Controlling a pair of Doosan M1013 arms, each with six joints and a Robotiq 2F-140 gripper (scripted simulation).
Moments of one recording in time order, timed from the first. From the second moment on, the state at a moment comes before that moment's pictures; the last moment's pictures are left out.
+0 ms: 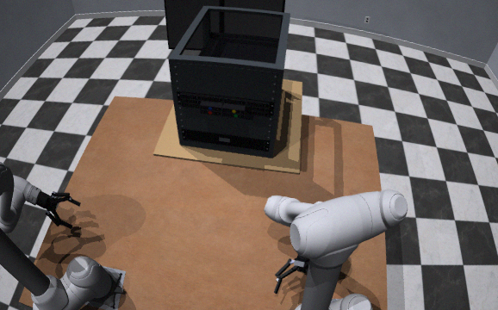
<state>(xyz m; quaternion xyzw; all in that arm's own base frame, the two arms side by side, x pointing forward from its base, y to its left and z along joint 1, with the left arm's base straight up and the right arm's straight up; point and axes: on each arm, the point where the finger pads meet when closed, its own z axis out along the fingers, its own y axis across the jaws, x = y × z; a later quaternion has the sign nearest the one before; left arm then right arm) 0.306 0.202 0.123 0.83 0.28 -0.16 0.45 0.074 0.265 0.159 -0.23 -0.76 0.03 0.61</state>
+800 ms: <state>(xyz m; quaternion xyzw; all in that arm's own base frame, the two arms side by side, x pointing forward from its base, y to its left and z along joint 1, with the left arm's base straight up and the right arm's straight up) 0.072 0.312 0.116 0.72 0.56 -0.25 0.31 0.074 0.265 0.159 -0.23 -0.76 0.03 0.61</state>
